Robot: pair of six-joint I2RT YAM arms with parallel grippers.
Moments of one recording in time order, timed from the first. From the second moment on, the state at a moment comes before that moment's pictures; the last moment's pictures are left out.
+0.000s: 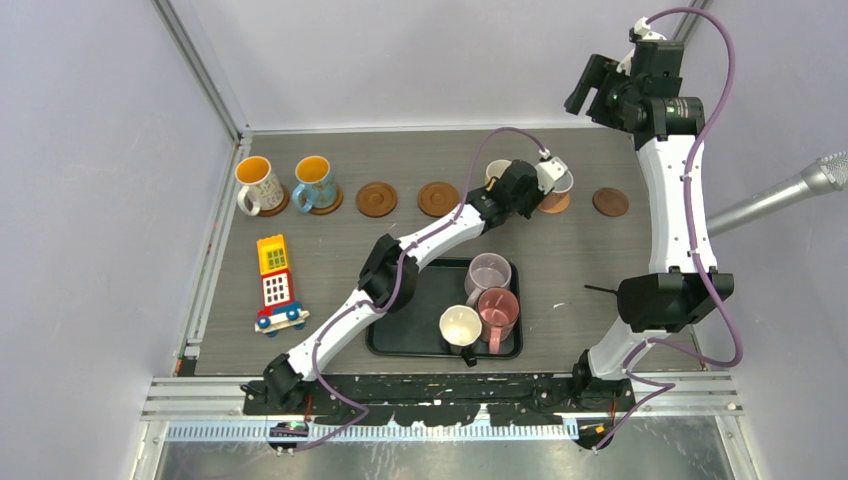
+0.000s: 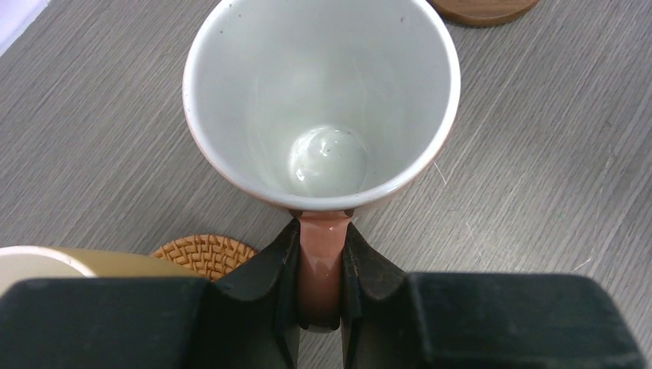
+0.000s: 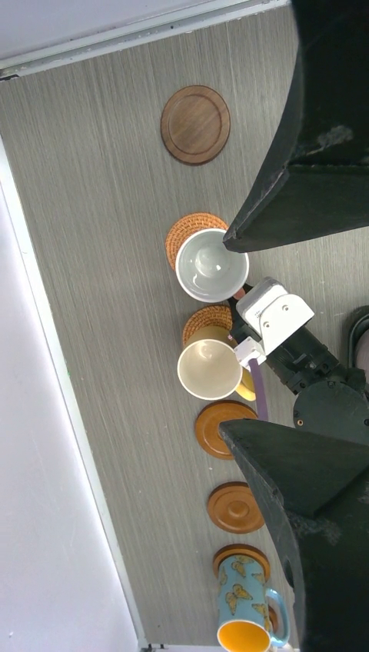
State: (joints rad) left arm -0.89 2.80 2.66 -0.26 0.02 0.12; right arm -0.03 1.69 2.07 -0.88 -0.07 0.29
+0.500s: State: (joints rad) left arm -0.89 2.81 2.66 -0.23 0.02 0.12; right arm -0.03 1.69 2.07 -0.88 -0.07 0.29
